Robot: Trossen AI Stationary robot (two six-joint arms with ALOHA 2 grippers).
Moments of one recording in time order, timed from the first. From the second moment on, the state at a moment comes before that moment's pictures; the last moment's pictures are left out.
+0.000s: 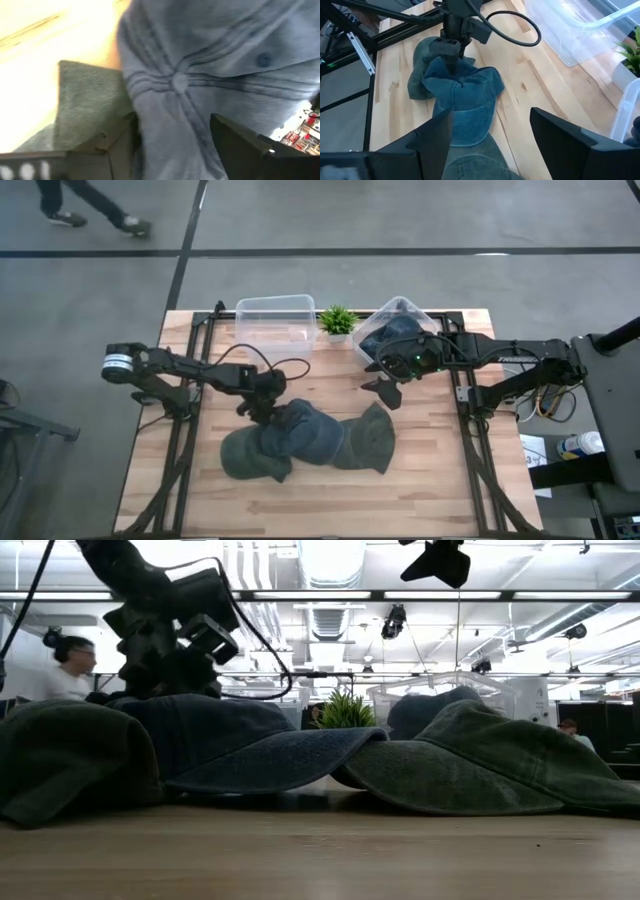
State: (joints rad) left arm 0.08 1.42 0.69 -0.35 0.48 -1.19; right arm -0.02 1.23 1.23 -0.67 -0.02 0.39
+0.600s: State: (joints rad) left arm 0.08 1.40 0.75 -0.35 0.54 -1.20; right arm -0.02 1.23 1.23 -0.68 0.00 0.39
